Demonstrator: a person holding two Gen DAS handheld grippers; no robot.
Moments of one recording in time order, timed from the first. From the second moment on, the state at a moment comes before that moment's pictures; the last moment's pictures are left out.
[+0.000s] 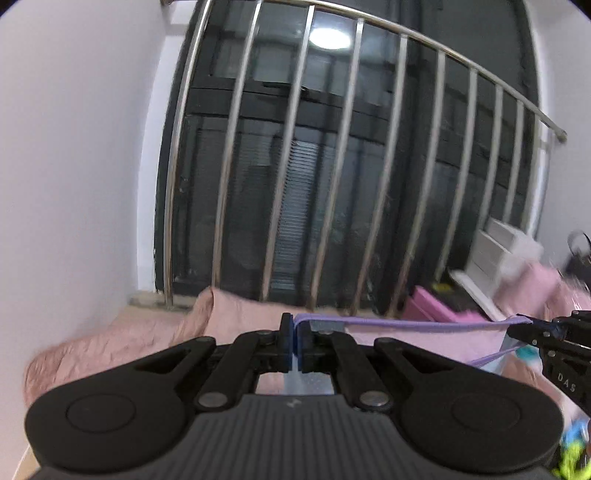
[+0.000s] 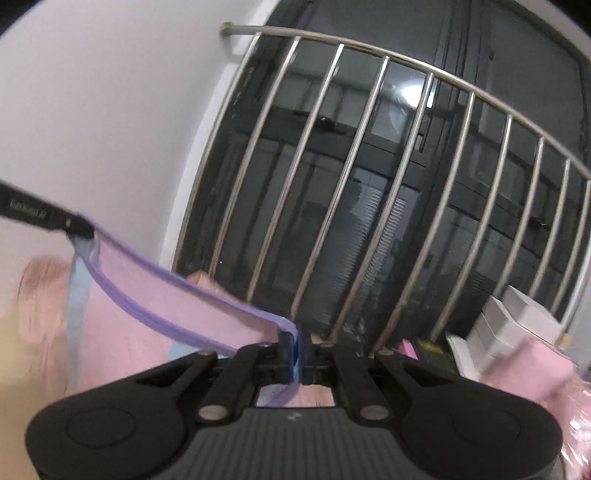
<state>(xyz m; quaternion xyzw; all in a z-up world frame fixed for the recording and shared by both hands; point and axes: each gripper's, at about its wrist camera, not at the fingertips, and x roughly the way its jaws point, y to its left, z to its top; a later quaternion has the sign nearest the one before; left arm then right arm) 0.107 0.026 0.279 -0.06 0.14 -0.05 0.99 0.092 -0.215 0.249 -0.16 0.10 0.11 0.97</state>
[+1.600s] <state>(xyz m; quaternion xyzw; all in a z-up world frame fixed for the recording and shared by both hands) -0.067 0.070 0.020 -0.06 0.34 0.01 0.94 -0.045 -0.206 0.012 -0.06 0.31 0.20 0.93</state>
